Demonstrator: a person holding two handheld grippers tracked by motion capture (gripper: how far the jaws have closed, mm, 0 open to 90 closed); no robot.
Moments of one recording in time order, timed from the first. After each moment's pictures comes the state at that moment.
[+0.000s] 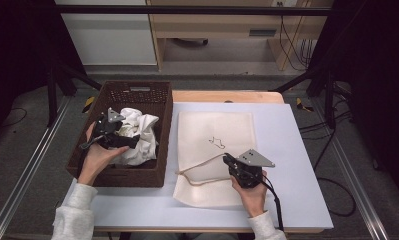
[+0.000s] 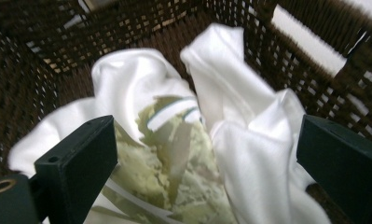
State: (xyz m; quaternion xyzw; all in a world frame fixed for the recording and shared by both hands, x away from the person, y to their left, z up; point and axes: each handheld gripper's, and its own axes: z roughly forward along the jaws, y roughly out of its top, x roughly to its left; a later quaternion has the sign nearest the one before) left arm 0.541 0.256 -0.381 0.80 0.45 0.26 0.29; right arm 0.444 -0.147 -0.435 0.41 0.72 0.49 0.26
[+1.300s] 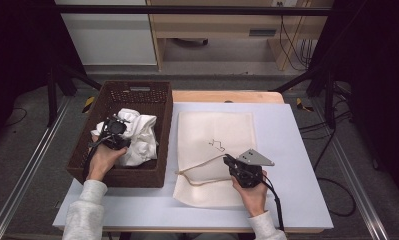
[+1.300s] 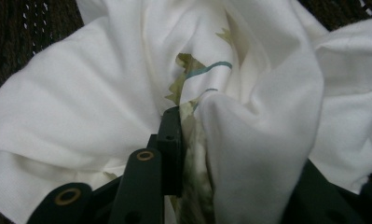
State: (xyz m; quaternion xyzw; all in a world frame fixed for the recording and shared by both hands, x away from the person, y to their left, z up) left arm 0.558 0.254 -0.408 0.80 0.52 0.24 0.18; right arm 0.447 -0.149 -0.440 0.41 0.73 0.48 0.25
